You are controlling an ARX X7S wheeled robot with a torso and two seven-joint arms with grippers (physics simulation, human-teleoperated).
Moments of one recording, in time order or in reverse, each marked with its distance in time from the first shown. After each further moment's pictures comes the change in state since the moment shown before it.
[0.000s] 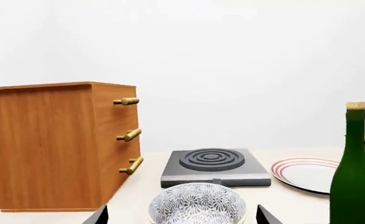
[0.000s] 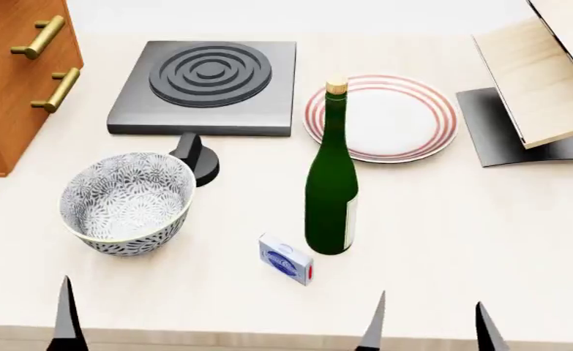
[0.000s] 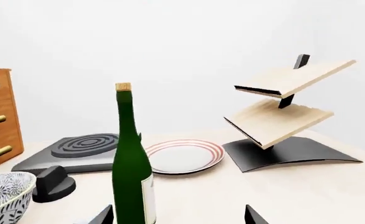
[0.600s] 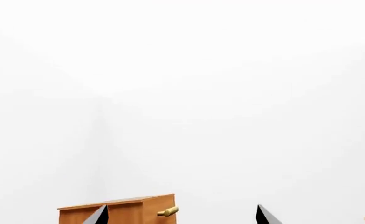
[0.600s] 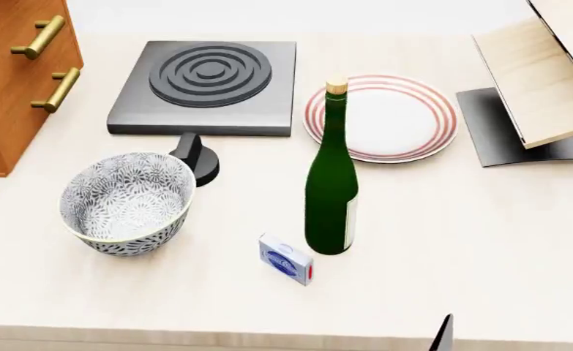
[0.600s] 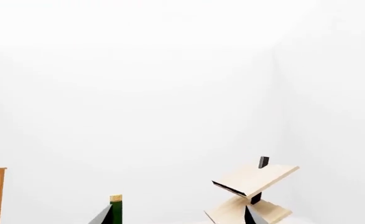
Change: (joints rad) left arm 0.339 -0.061 0.012 0.339 0.255 0.359 -0.192; right arm -0.288 0.020 0.046 -0.317 -0.054 -0.336 0.074
